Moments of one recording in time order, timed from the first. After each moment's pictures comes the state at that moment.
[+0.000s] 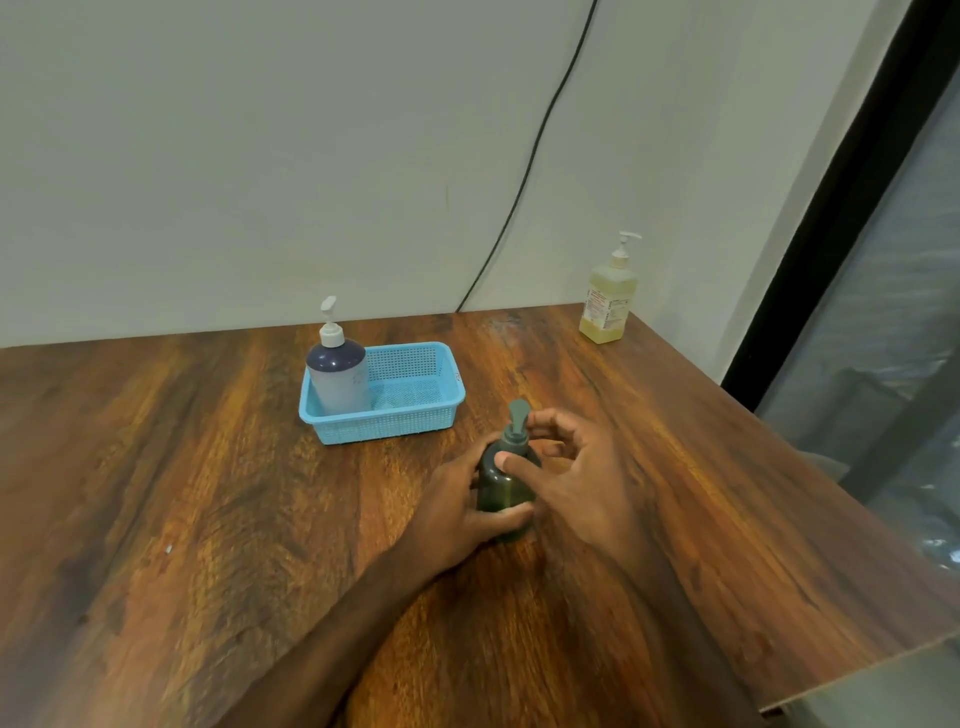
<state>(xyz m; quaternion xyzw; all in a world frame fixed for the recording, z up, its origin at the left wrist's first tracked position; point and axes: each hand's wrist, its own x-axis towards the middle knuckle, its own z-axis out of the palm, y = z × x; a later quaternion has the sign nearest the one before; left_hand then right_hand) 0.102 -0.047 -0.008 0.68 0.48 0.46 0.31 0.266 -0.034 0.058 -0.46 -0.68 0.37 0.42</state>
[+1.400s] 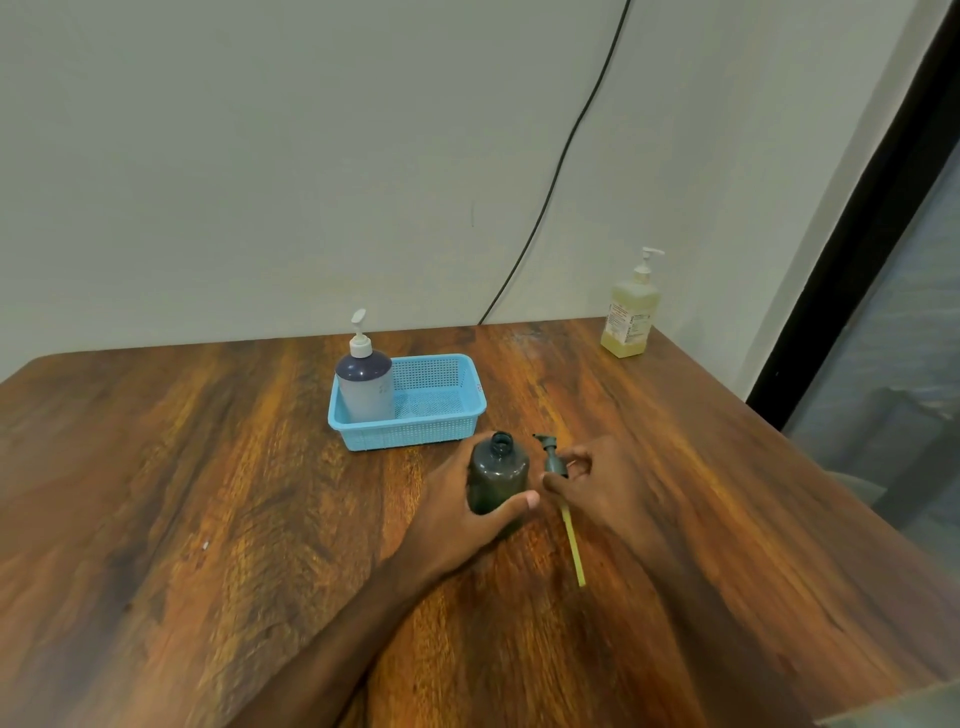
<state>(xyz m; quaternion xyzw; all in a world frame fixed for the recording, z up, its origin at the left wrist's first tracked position) 0.087 -0.054 -0.006 0.63 0.56 0.47 0.25 0.278 0.022 0.017 -0.60 -0.73 0.22 0.25</state>
